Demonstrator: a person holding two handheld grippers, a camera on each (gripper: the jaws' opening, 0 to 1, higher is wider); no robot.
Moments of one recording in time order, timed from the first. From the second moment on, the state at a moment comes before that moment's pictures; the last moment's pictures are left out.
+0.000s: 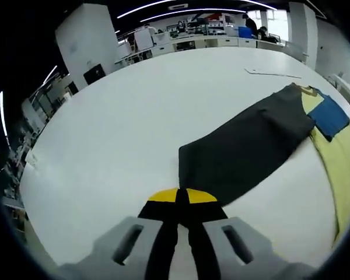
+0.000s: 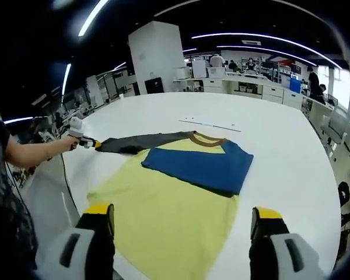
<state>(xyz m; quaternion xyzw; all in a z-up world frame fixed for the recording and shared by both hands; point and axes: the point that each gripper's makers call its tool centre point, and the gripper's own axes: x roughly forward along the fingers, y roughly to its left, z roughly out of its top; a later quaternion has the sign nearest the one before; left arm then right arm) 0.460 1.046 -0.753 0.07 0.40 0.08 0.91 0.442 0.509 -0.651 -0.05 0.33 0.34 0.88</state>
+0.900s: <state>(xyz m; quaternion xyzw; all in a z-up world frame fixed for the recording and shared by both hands) 0.453 1.048 -0.750 -0.04 0.36 0.11 0.92 0.440 0.513 -0.652 -0.04 0.33 0.35 0.88</state>
